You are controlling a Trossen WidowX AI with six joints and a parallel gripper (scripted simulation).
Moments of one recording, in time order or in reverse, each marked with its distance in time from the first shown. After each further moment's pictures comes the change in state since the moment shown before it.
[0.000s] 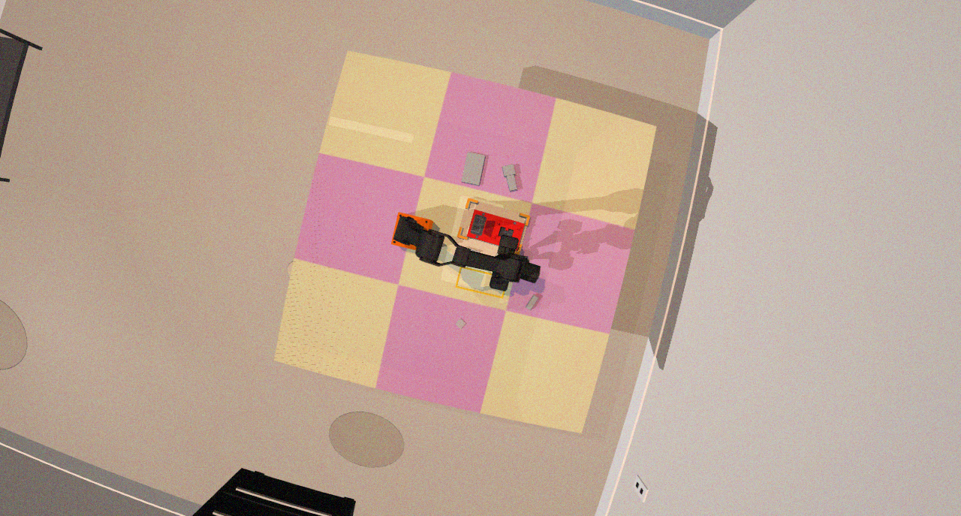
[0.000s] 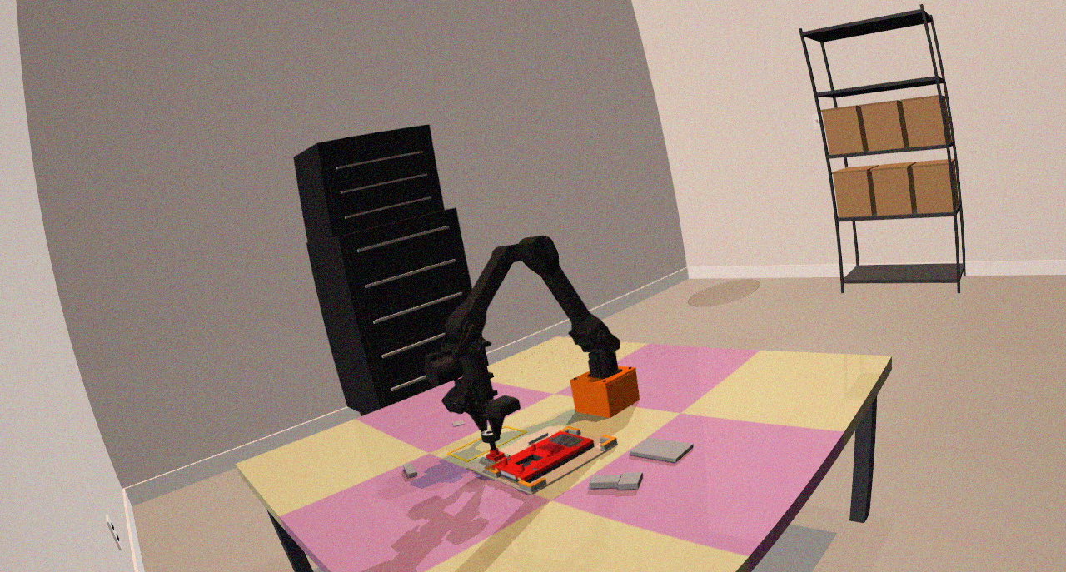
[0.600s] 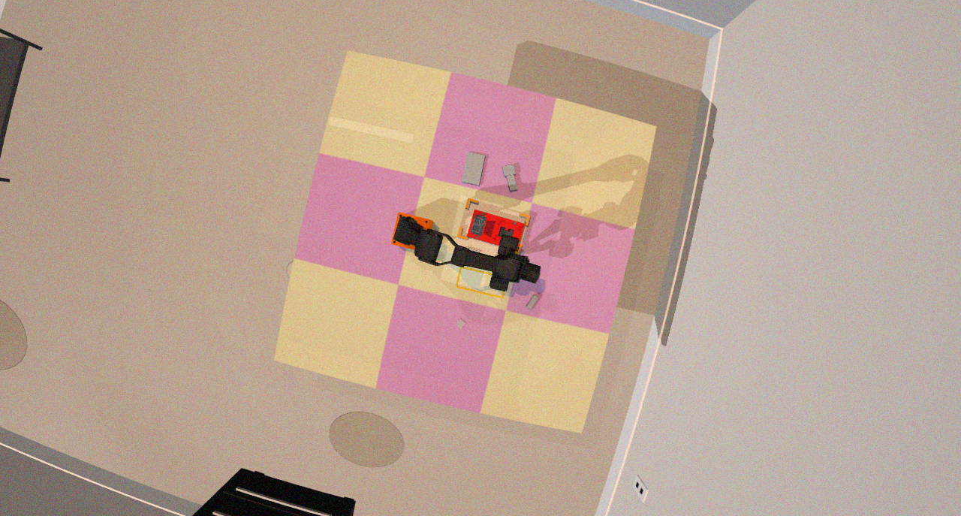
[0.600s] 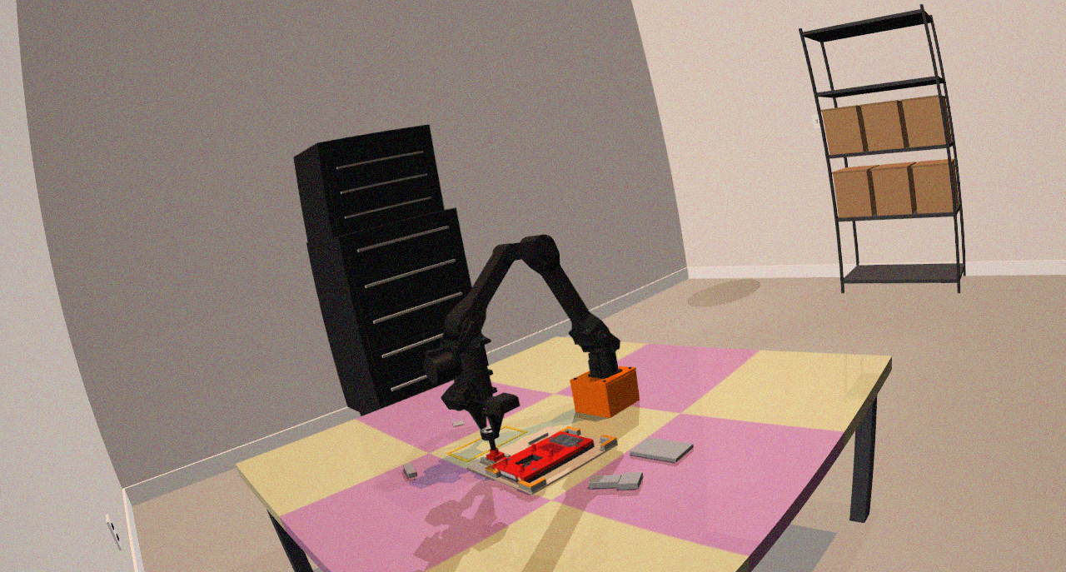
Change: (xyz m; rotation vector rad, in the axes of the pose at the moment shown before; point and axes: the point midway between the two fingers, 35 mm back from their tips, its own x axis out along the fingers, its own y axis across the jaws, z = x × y) arm -0.007 0.000 0.000 -0.001 -0.004 0.000
